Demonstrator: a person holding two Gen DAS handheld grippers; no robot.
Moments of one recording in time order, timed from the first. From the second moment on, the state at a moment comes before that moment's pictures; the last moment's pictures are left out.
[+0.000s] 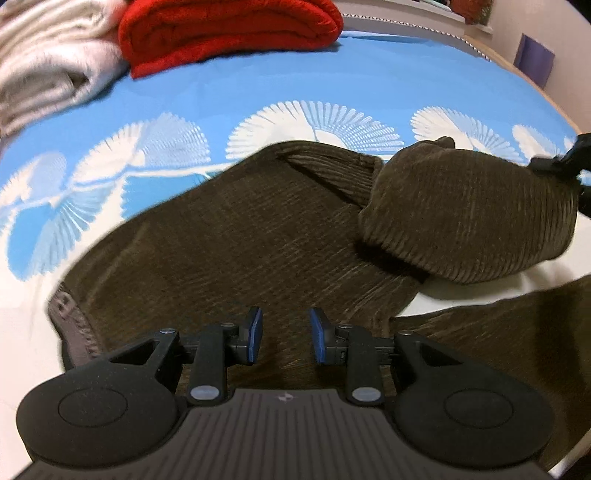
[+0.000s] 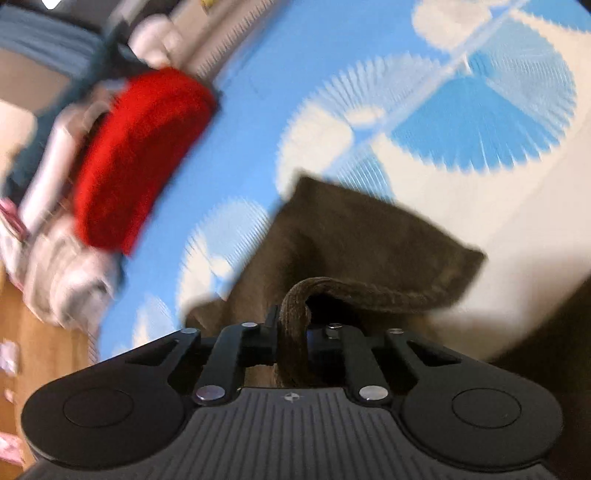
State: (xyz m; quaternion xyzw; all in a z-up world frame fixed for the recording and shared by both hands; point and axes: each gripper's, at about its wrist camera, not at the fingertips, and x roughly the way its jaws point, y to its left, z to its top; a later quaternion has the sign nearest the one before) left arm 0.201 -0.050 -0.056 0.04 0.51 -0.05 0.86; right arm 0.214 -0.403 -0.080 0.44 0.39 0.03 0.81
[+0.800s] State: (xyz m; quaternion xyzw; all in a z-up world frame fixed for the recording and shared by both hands) left arm 0.230 -0.146 -0.132 0.12 0.54 -0.21 0.81; right arm 0.191 -0.592 -0.135 0.49 0.34 -0.26 0.76
